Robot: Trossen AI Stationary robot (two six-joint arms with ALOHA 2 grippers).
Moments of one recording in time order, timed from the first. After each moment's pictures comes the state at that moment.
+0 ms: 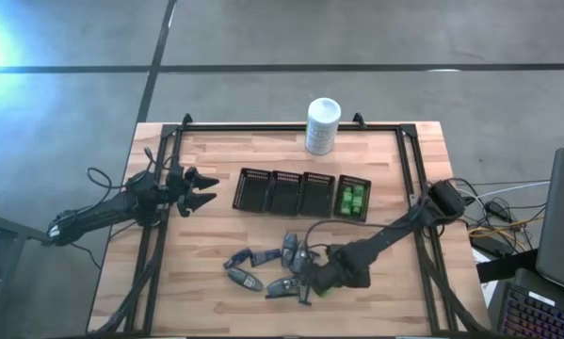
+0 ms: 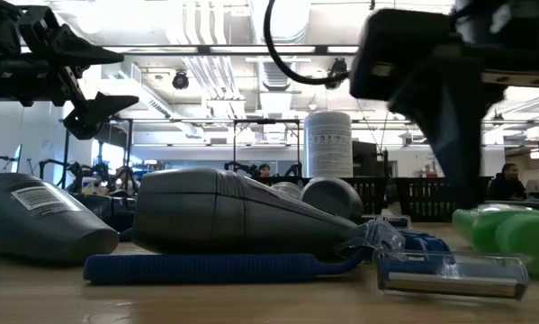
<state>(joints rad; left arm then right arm) 0.30 0.04 0.01 0.04 0.19 -0.58 0.52 1.94 1.32 -0.77 -0.11 2.18</state>
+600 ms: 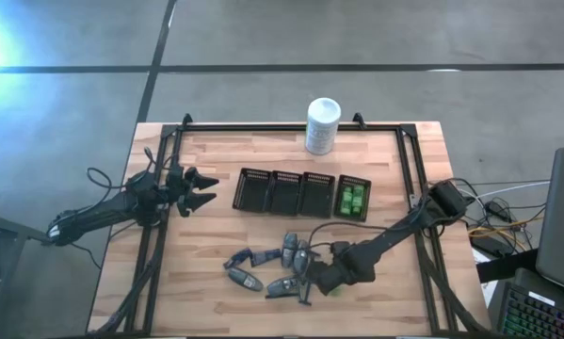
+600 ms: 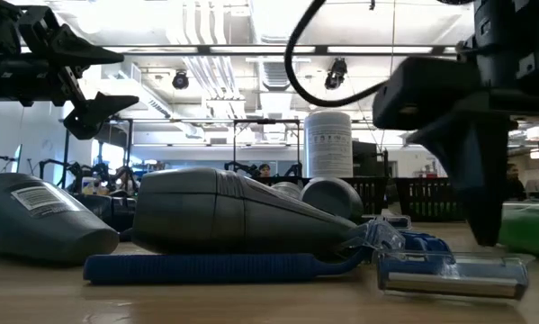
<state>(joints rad) 0.30 0.04 0.01 0.04 0.18 -0.58 0.54 1.94 1.23 -0.75 -0.04 2.13</state>
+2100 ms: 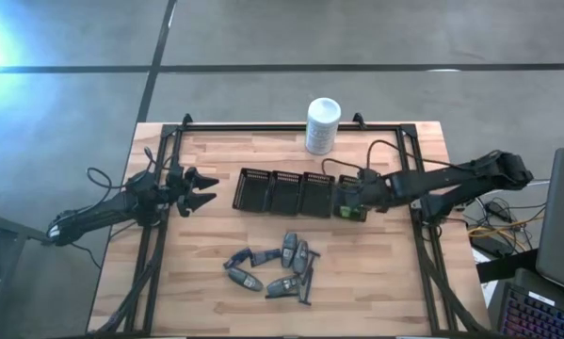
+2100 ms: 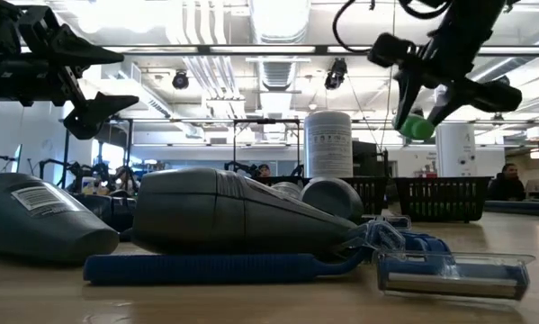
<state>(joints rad) 0.30 0.04 0.01 0.04 0.18 -0.58 0.10 1.24 0.87 -0.77 0.31 1.72</state>
